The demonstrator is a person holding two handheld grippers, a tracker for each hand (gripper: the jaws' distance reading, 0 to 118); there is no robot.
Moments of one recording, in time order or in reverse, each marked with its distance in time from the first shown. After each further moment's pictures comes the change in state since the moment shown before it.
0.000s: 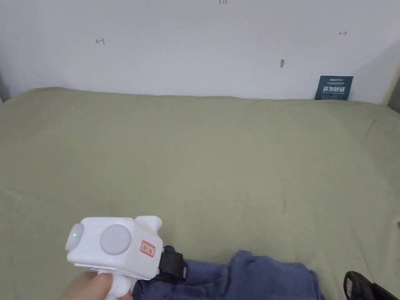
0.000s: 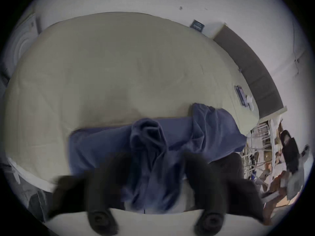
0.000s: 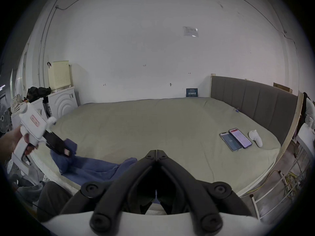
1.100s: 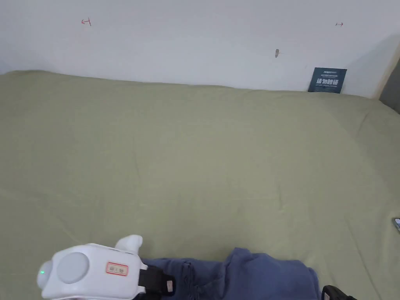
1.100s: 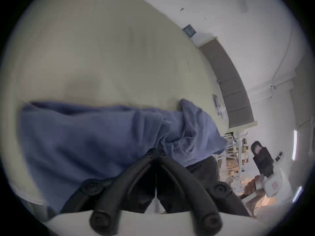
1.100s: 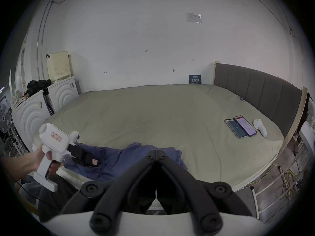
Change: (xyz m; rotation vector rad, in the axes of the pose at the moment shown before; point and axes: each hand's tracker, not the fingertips) left arm -0.072 -0.028 -0.018 0.046 -0.349 0.156; right arm -0.026 -0.013 -0.020 -0.124 0.036 0.029
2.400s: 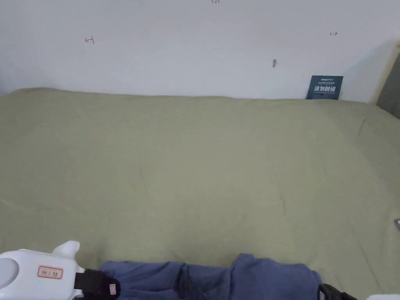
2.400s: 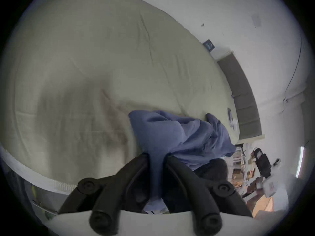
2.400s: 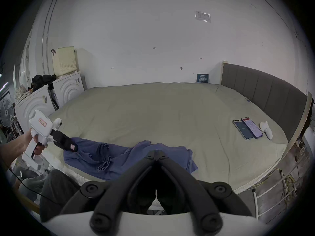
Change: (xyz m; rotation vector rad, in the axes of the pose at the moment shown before) left arm -0.075 0.002 0.087 0.052 0.112 0.157; right arm -0.009 0.002 0.007 0.003 0.034 0.010
